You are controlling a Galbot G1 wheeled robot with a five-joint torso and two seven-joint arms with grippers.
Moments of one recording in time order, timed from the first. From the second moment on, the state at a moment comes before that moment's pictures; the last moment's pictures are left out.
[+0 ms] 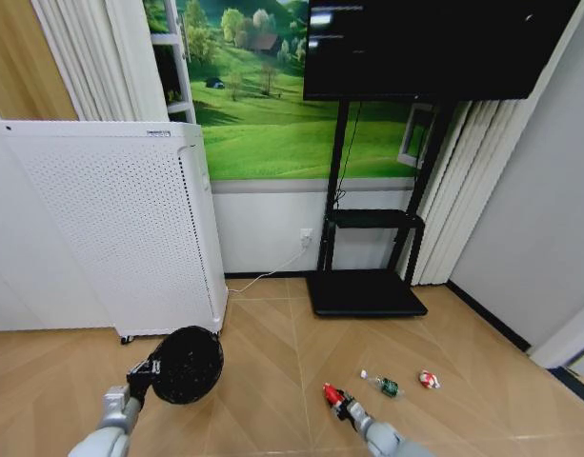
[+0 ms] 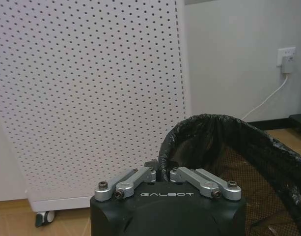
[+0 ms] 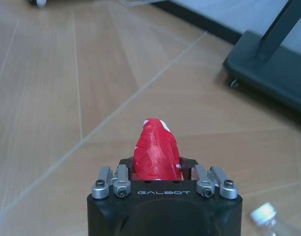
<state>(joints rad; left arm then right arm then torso) 1.46 -1.23 -0.75 -1.78 -0.25 0.13 0.06 -0.90 0.99 -0.33 1.02 0.38 0.05 0.05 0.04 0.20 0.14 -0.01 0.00</state>
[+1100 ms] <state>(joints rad) 1.11 -1.40 -0.32 -1.56 -0.21 0.17 0.02 -1.09 0.75 -0.10 1.89 0.62 0.05 0.01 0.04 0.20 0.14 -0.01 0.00</state>
